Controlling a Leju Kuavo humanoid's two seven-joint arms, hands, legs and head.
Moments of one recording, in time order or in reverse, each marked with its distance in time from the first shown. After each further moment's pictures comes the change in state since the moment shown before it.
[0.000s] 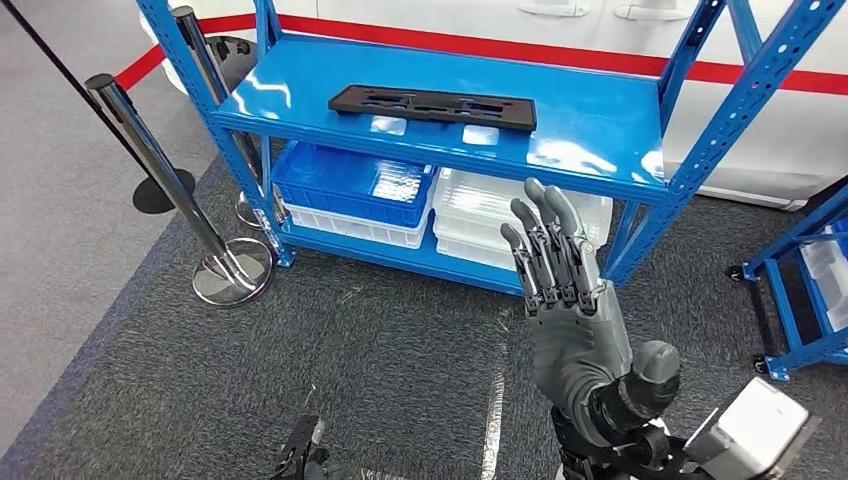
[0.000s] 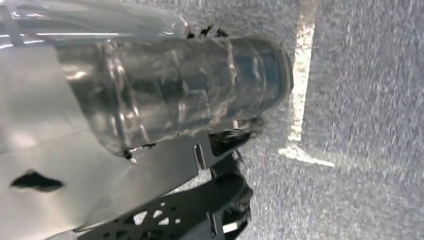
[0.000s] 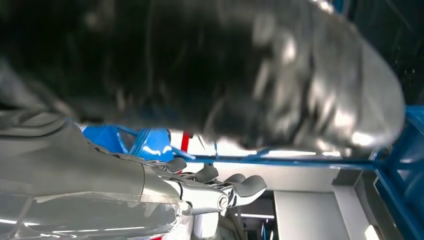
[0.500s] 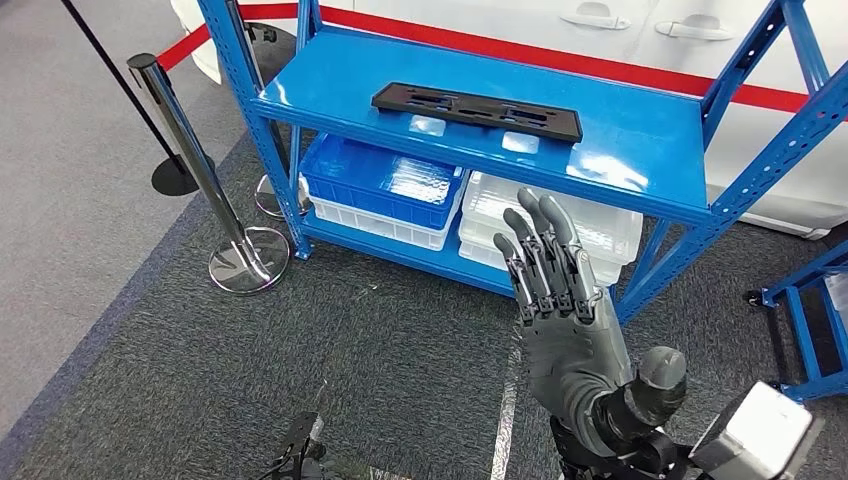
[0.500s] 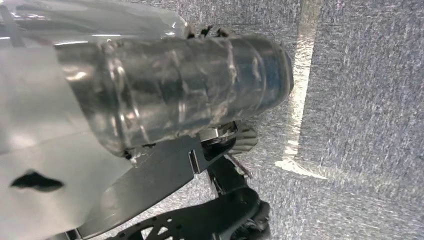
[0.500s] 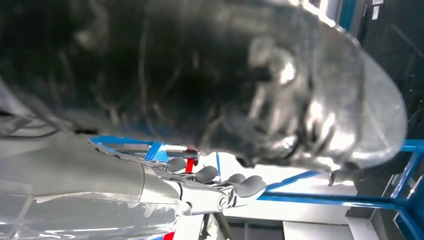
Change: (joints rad) left arm -0.012 -0.001 -0.019 -0.002 -0.013 -0.003 0.014; right arm 0.023 0.000 0.001 -0.014 -0.038 0.021 0.000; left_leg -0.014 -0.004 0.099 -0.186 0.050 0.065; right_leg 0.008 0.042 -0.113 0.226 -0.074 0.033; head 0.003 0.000
